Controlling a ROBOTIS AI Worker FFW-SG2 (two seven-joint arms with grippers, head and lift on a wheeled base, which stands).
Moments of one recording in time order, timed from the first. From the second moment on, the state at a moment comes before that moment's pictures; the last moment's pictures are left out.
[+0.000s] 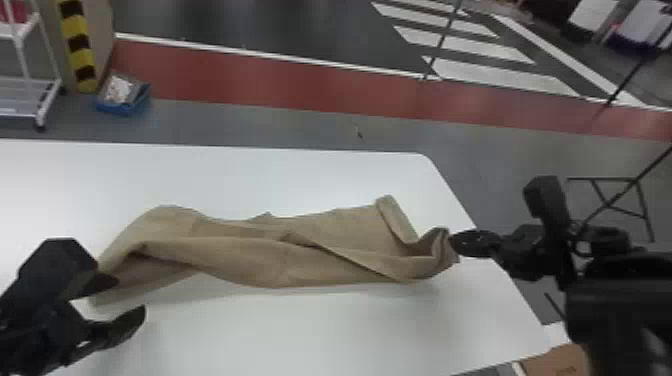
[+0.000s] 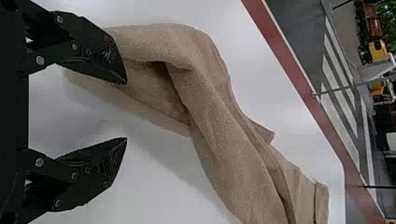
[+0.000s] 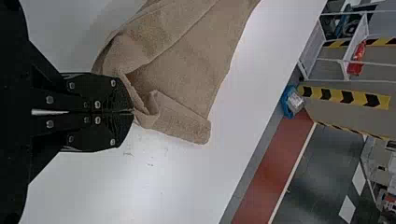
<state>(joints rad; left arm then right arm) 0.22 0.12 -0.13 -2.03 -0.63 0.64 -0.86 0.07 -0.32 -0.50 -1.91 0.53 0.63 1.24</state>
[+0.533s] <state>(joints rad) 0.20 0.14 -0.08 -1.98 -0.64 0.64 -0.84 0.08 -0.31 -0.52 -1.92 0.53 0.64 1.24</state>
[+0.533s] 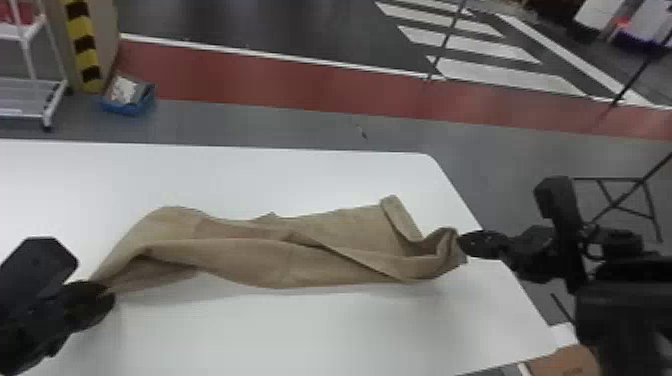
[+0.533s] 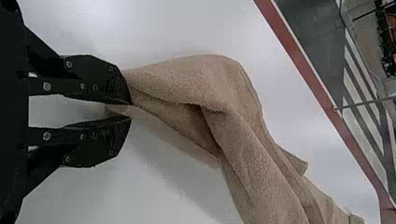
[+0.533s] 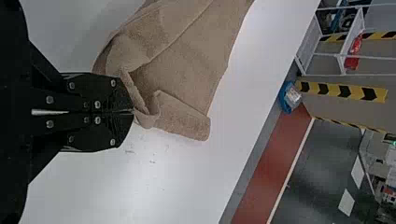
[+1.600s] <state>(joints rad) -0.01 0.20 0.24 -2.21 -0.28 0.79 -1.57 -0.08 -0.37 -0.52 -1.88 0.42 1.12 1.14</state>
